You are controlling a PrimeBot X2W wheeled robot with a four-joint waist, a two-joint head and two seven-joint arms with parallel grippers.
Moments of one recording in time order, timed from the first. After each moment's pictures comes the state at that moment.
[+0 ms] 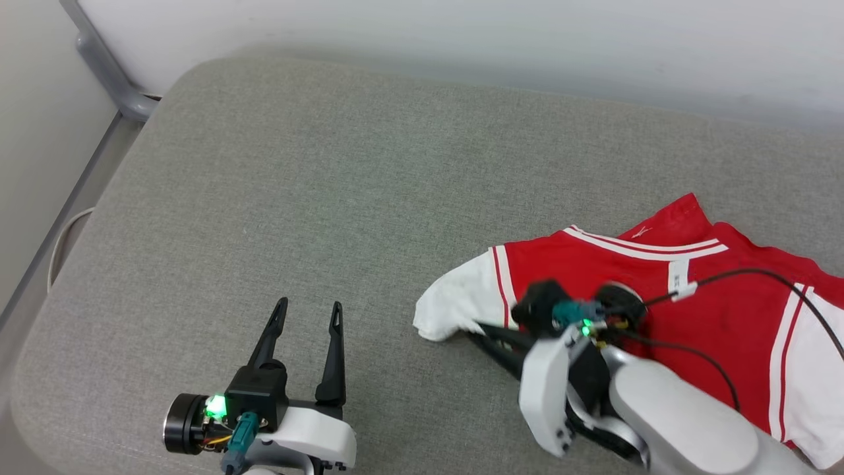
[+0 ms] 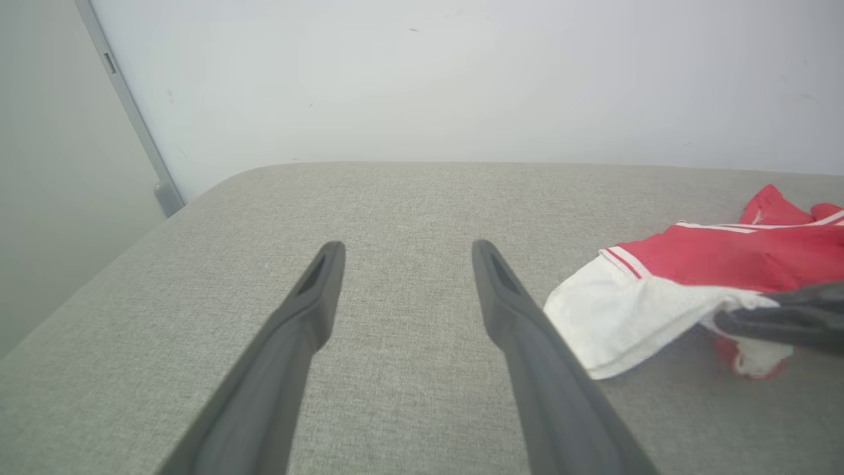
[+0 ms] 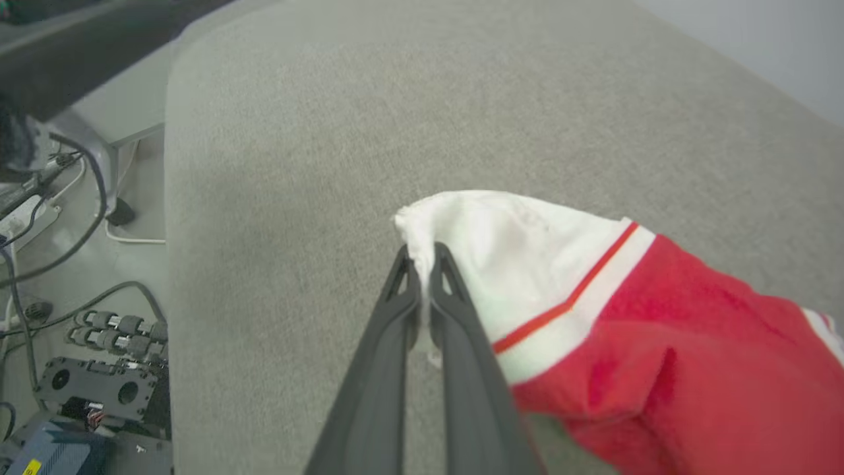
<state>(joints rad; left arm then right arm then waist) -0.05 0.05 -0.19 0.11 -0.07 0.08 -0.26 -0.61 -0.32 0.92 0.35 0.59 0.13 0.13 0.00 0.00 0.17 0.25</state>
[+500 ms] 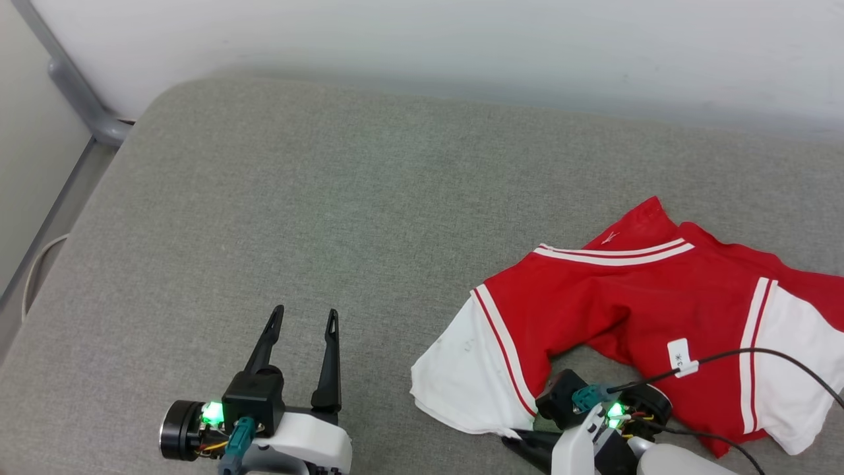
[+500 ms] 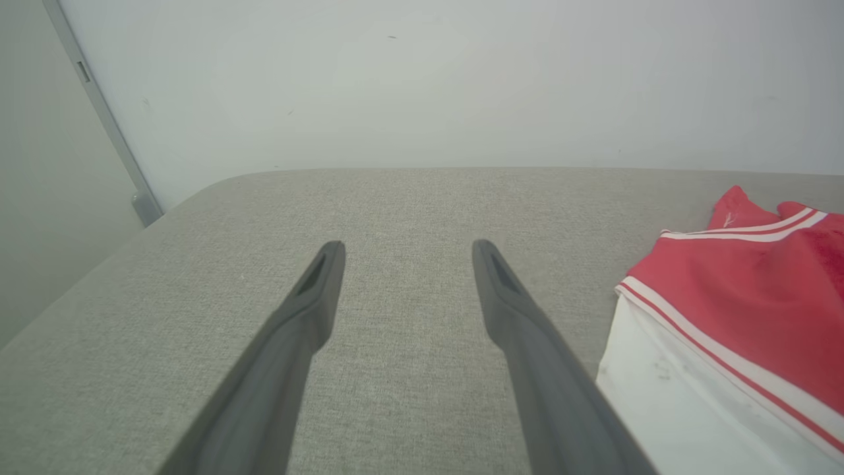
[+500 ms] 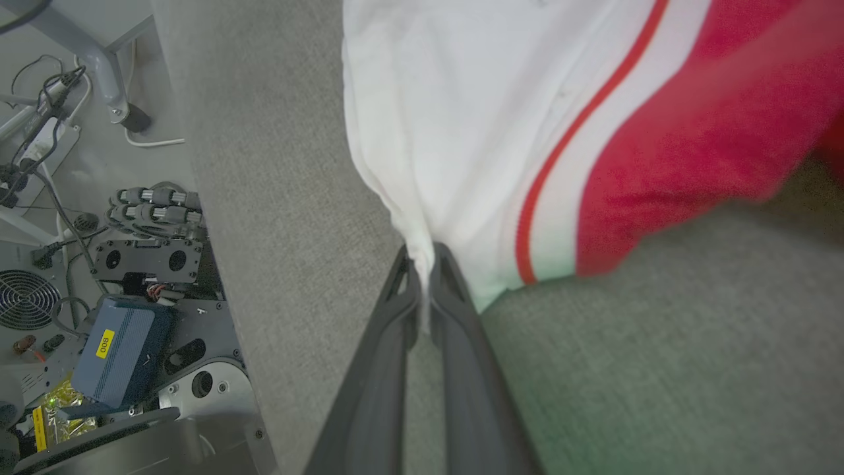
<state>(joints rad) -0.04 0.05 -0.17 0.12 -0.06 0.07 -0.26 -0.46 -0.46 1.08 0.33 0.70 0.13 0.21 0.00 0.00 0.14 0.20</state>
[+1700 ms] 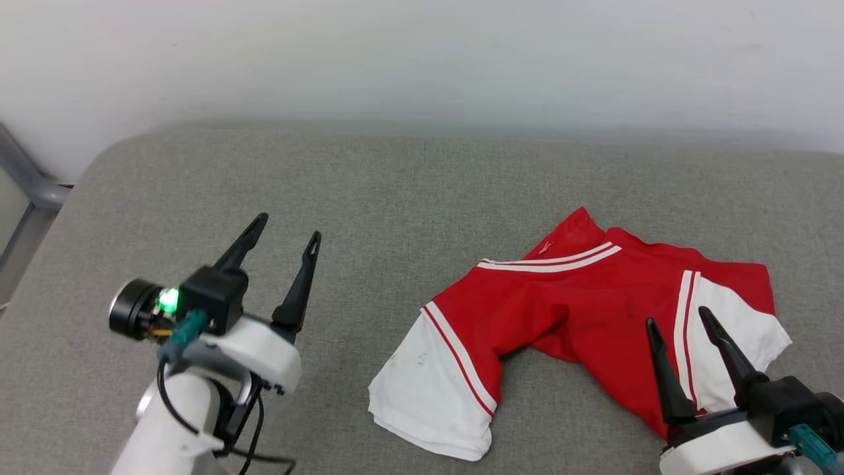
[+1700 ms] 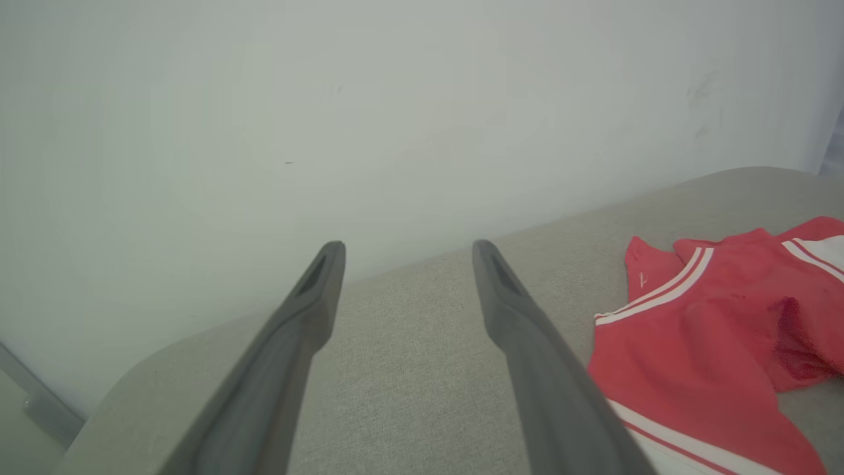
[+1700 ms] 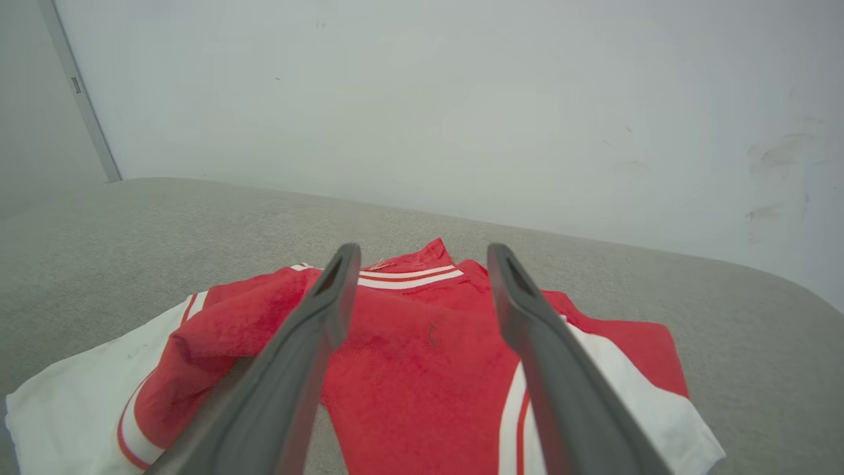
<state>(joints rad) -0.27 0.26 -0.20 0.15 -0.13 -0.13 -0.18 0.03 -0.12 0.02 0.08 0.07 0.13 -0.26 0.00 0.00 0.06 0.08</state>
